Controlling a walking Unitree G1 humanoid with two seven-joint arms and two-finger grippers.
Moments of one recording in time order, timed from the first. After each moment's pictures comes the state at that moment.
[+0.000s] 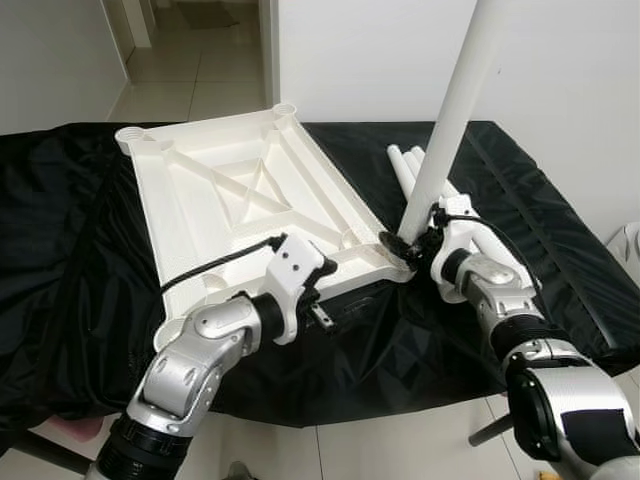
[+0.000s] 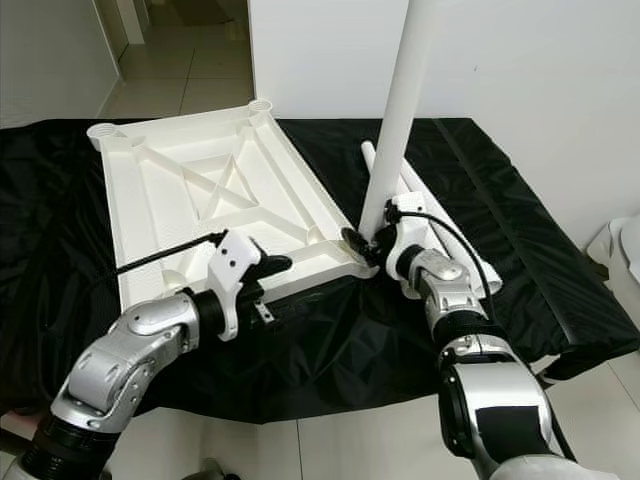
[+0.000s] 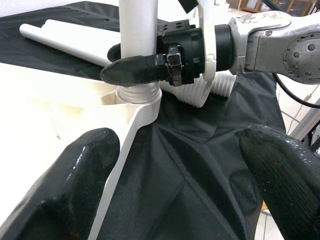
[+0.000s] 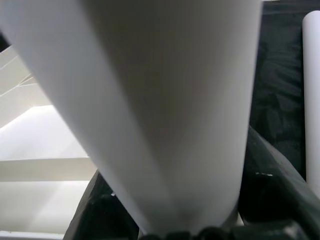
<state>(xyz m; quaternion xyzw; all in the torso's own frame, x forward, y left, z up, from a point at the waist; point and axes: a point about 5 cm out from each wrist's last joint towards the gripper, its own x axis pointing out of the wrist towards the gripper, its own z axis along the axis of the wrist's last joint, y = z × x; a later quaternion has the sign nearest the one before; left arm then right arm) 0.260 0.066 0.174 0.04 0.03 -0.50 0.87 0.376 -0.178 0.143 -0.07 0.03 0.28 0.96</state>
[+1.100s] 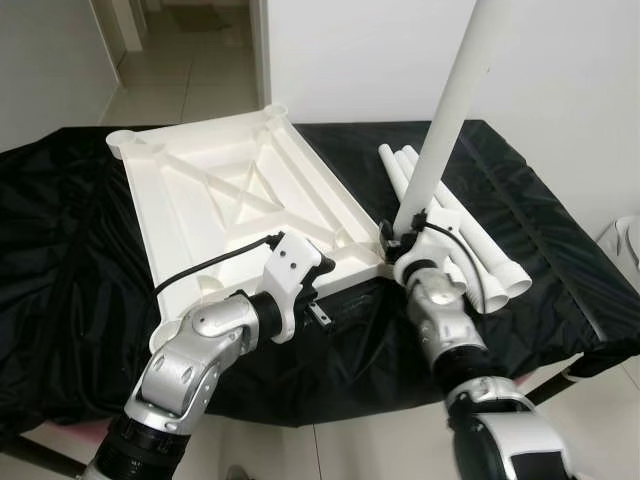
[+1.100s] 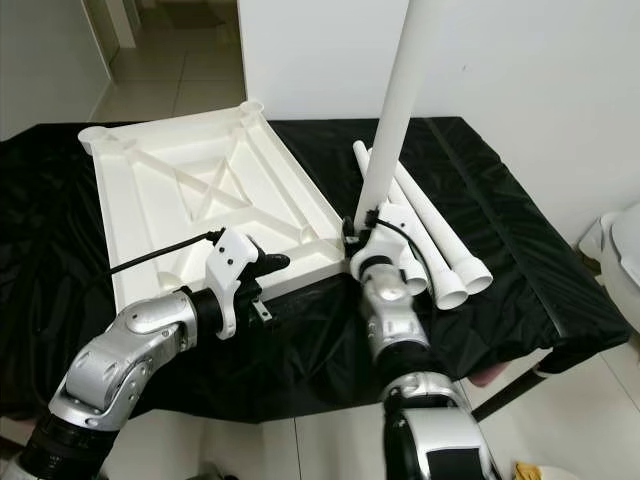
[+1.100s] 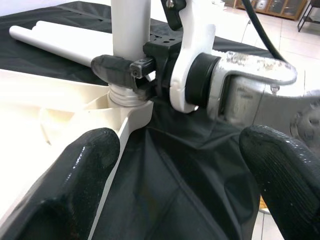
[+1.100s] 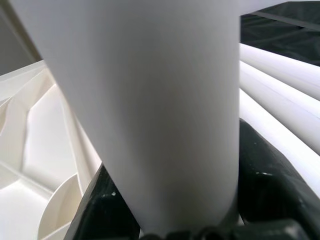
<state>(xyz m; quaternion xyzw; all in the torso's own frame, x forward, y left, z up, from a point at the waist) 0.261 0.066 0.175 0.04 0.03 -0.50 0.87 0.363 -0.123 0.135 0.03 -0.03 -0.02 1.00</state>
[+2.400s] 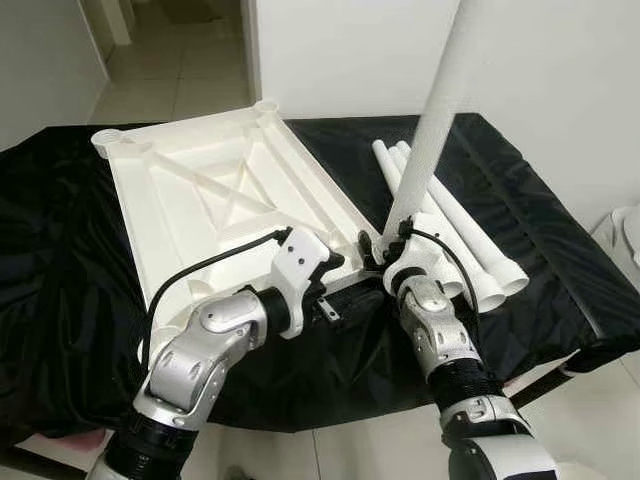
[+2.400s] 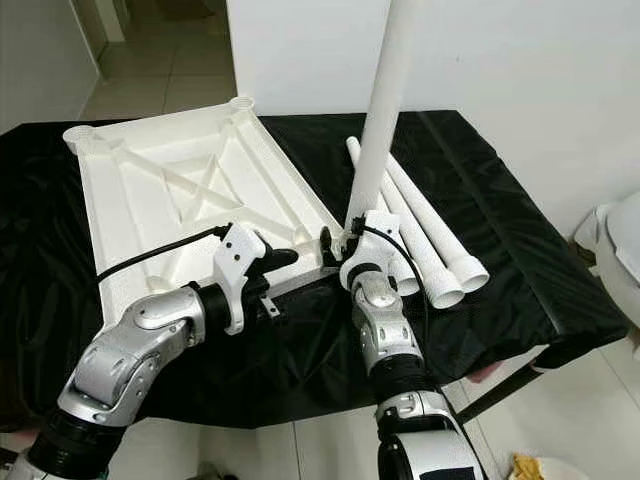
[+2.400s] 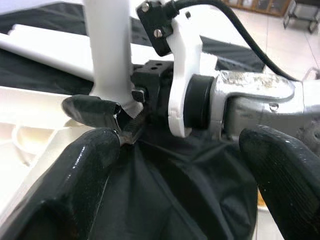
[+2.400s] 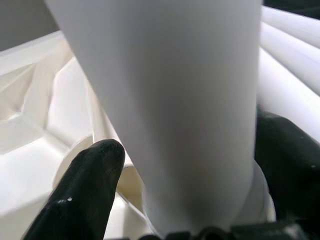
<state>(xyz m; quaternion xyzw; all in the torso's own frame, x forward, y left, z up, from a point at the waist) 0.260 0.054 0.180 0.03 0.02 -0.51 0.86 0.353 -0.121 0.132 0.00 0.00 0.10 1.00</state>
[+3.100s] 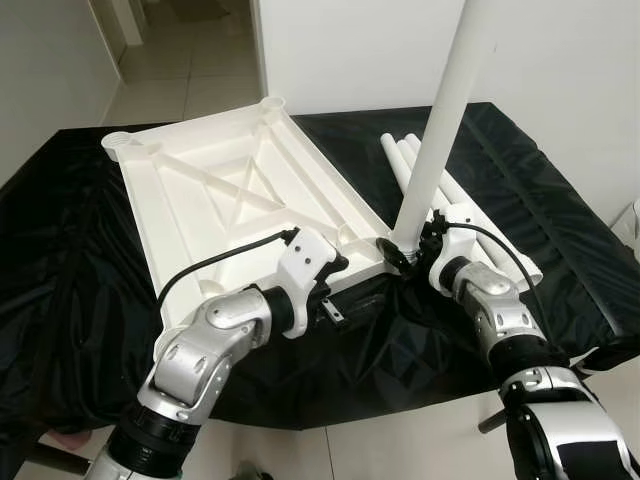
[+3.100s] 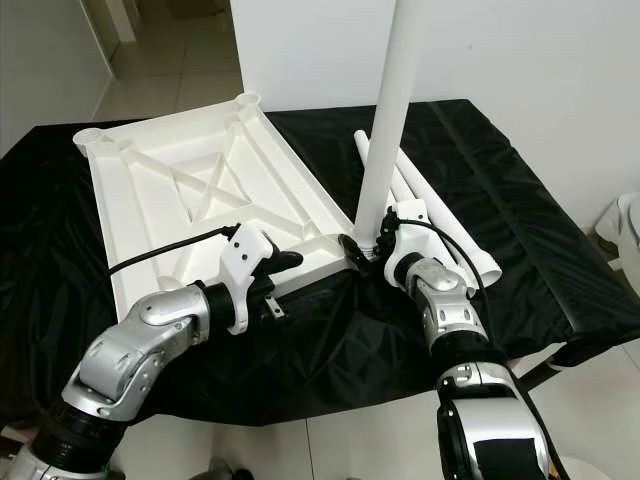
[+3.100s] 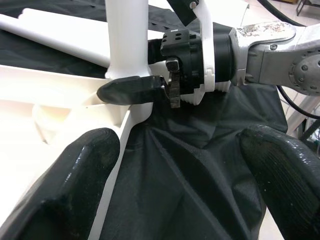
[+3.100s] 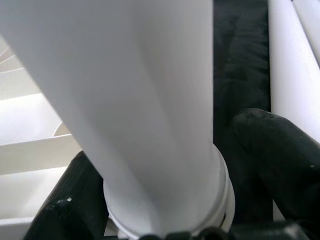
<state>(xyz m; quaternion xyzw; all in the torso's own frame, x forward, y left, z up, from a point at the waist) 0.264 0.058 0.180 0.04 0.04 -0.51 0.86 0.368 -0.181 0.144 -0.09 0.03 0.23 0.97</state>
